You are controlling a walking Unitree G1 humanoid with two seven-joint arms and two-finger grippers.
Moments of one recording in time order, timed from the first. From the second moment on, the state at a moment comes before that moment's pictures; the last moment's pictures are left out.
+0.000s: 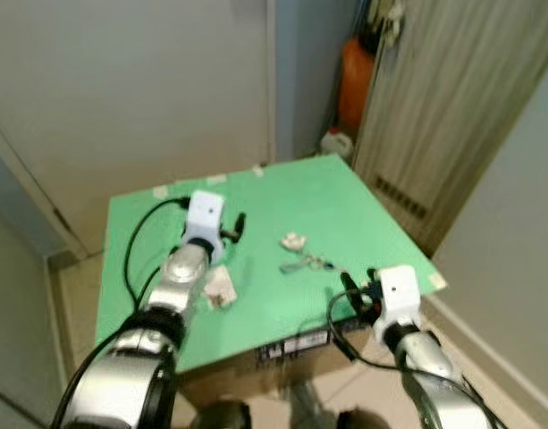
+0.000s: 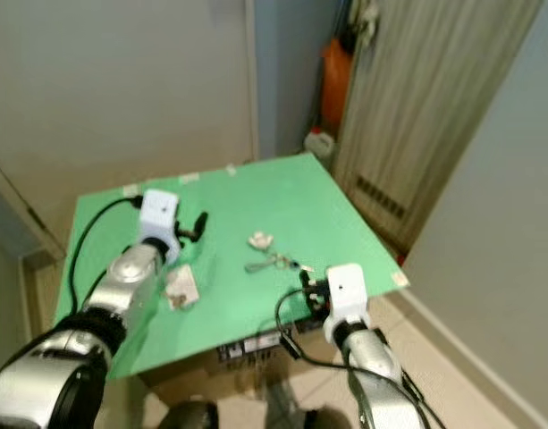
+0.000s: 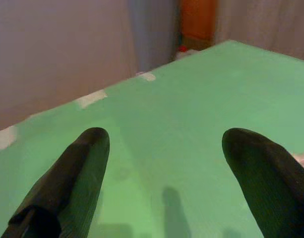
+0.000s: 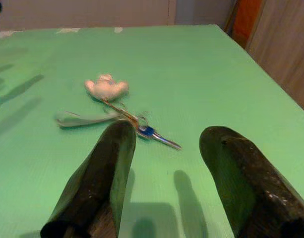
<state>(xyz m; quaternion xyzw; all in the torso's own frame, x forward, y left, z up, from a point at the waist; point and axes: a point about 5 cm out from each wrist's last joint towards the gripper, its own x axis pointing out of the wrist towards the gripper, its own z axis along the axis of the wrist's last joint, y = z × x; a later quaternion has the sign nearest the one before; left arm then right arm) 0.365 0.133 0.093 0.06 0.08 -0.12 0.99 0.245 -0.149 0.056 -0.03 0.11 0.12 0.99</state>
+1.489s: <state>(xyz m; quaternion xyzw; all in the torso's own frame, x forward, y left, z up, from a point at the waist) 0.338 0.091 0.051 0.07 0.16 -0.21 0.96 0.167 -0.201 0.066 -0.08 0.16 0.08 0.98</state>
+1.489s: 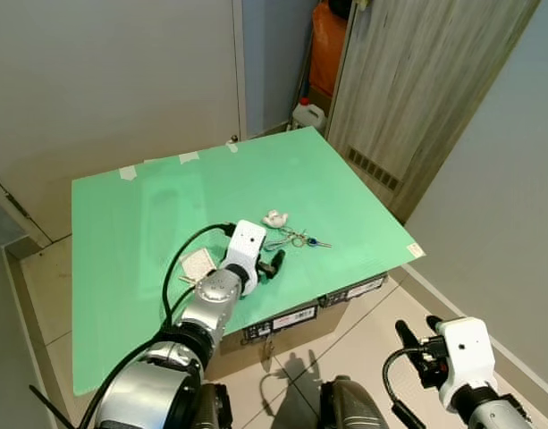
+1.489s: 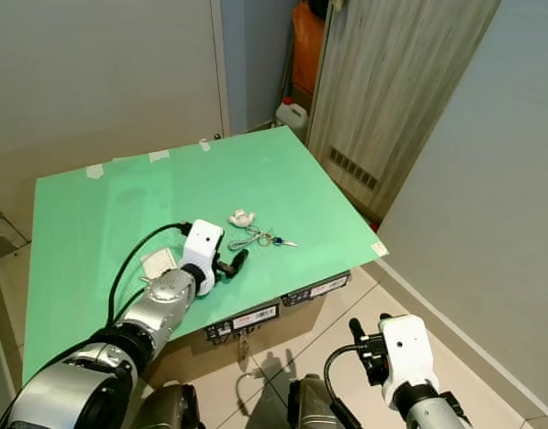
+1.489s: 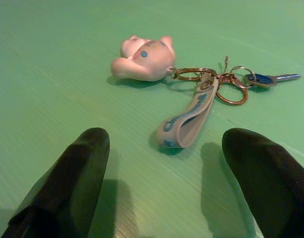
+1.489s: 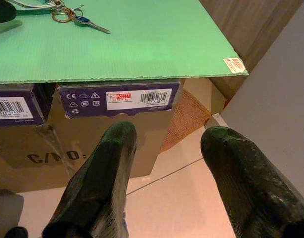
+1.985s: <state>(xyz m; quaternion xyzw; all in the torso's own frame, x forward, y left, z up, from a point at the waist) 0.340 0.094 0.050 0.04 0.18 -0.19 0.96 0.166 -0.202 0.065 -0.08 0.17 0.09 0.98</state>
